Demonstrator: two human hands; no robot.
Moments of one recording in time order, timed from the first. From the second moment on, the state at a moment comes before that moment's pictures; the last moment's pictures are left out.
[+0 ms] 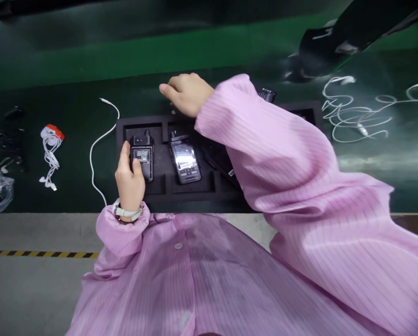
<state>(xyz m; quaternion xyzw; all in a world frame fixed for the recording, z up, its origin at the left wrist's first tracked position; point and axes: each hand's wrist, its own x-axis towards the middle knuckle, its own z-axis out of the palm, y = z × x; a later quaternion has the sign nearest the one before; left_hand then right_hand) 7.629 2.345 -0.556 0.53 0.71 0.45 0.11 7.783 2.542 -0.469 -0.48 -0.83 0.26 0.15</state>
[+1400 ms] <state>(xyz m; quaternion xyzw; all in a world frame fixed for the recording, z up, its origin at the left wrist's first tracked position) 7.652 2.304 -0.564 0.60 0.72 0.34 -0.09 7.738 2.479 -0.530 -0.24 -0.93 0.27 0.07</state>
